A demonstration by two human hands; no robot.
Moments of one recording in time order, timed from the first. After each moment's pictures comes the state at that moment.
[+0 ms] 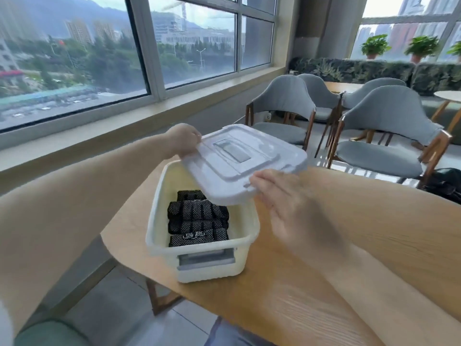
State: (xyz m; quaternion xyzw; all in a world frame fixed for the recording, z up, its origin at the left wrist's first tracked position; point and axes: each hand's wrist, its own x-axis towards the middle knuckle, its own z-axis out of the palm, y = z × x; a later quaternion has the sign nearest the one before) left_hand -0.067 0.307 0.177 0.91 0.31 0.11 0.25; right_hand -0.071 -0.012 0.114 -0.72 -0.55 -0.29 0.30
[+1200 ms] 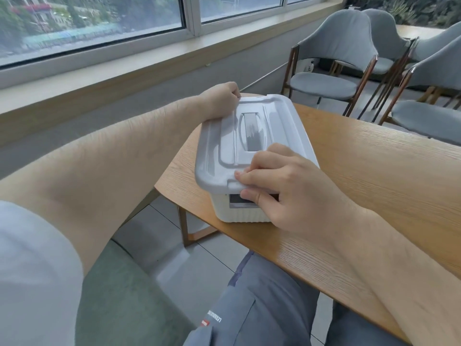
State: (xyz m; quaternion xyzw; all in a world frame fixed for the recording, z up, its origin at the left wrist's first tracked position) left_hand -0.101 0.330 0.115 0.93 0.27 0.12 0.20; right_hand -0.128 0.043 0.086 -0.65 -0.70 -0.11 0.27
